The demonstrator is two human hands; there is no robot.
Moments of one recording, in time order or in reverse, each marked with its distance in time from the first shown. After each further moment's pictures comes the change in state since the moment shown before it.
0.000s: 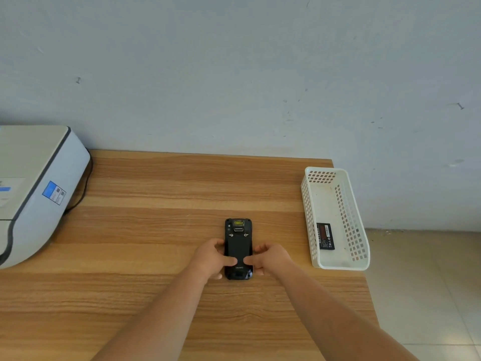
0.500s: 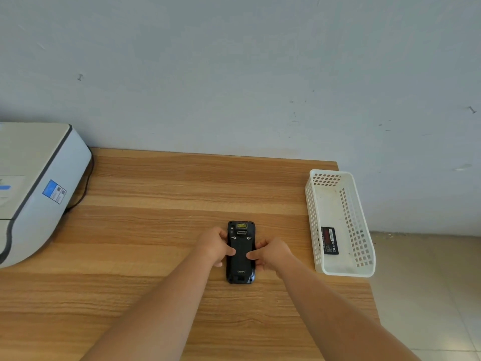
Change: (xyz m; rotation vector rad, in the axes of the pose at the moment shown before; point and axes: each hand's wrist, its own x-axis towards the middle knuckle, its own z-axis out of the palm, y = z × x) left_hand 0.024 0.025 -0.010 0.077 0.039 -0.043; right_hand 0.015 -0.019 -0.001 0.002 -0.002 0.013
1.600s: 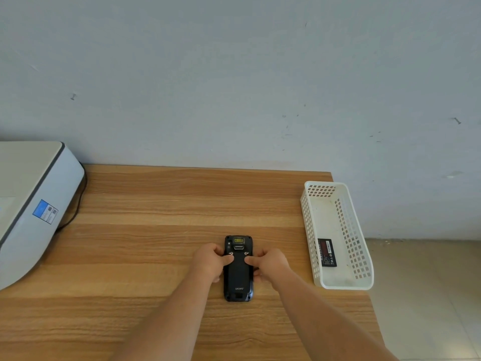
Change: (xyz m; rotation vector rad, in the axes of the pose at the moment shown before) left_hand 0.010 -0.004 0.007 -0.090 0.081 -0.004; right_hand 0.003 -0.006 -0.001 0.013 0.053 -0.013
